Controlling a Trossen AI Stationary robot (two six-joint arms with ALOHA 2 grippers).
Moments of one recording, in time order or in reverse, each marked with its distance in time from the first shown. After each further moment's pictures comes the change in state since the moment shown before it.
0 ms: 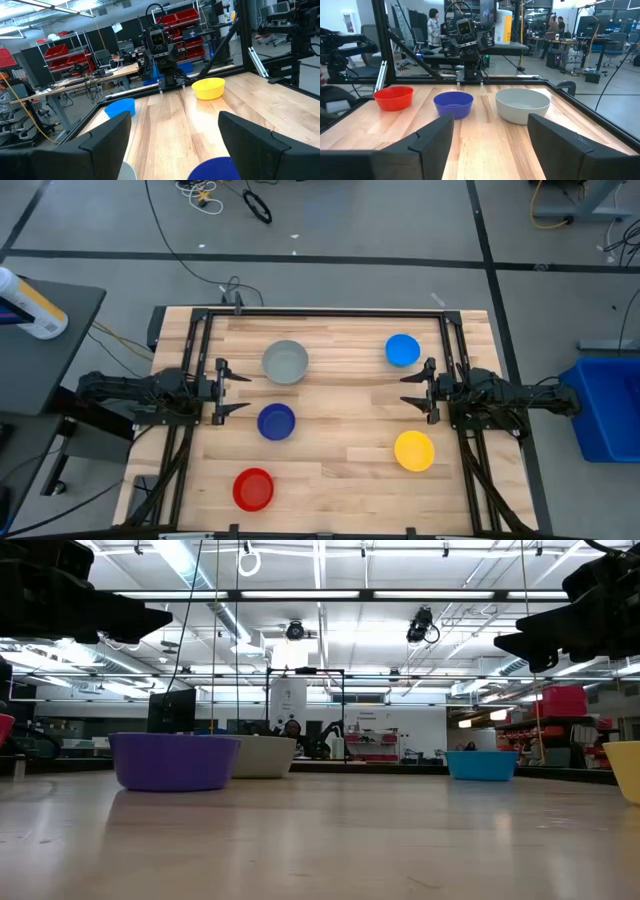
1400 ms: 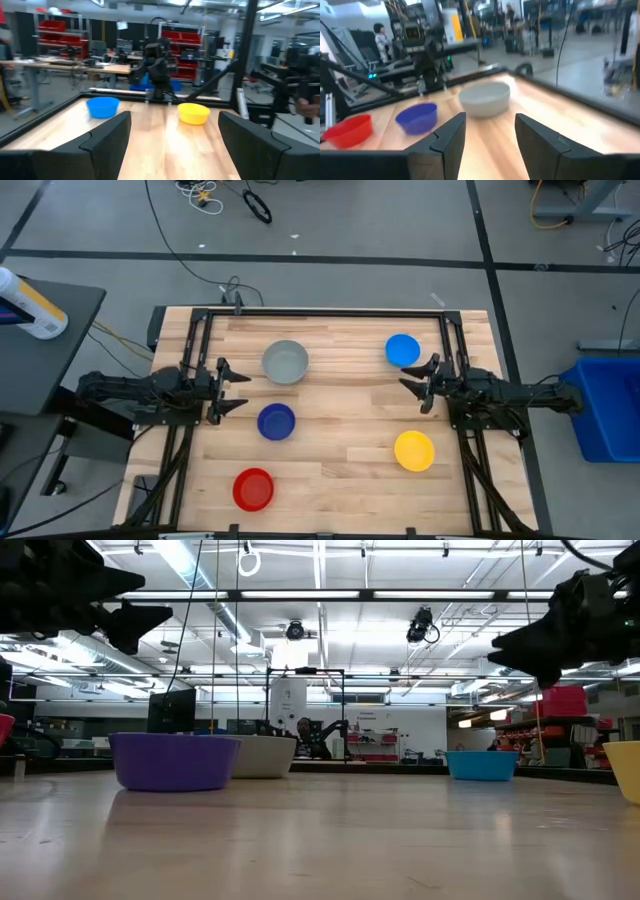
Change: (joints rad) left arm 0.000 0.000 0.000 0.069 -0.002 -0.333; right arm -0.003 0.073 0.000 0.037 0.248 0.227
